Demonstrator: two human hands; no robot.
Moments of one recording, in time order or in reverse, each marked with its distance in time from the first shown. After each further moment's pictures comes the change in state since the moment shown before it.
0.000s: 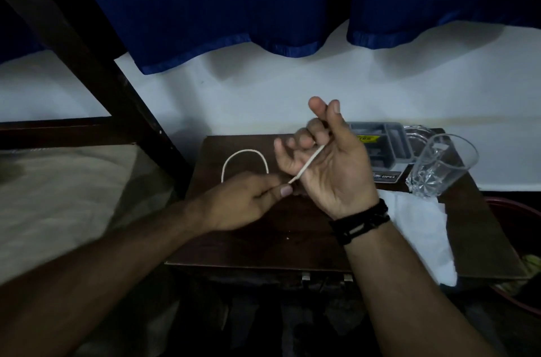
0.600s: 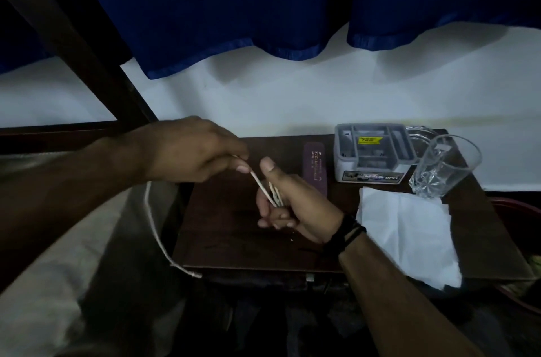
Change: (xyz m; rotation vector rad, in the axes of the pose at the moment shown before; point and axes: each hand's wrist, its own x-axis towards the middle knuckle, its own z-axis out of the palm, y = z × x) left_hand -0.009 0.005 -0.113 0.587 -0.162 0.198; right_hand -0.013 0.044 -0.023 -0.936 -0.082 0.385
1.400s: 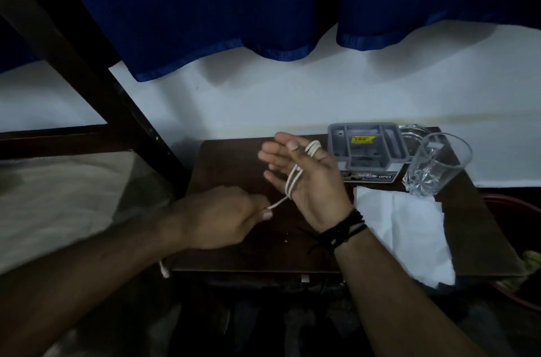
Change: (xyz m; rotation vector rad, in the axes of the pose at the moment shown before) left_hand 0.012 0.057 0.077 -0.198 -0.144 -0.208; right_hand 0.006 -0.009 -0.020 0.498 0.331 -0.271
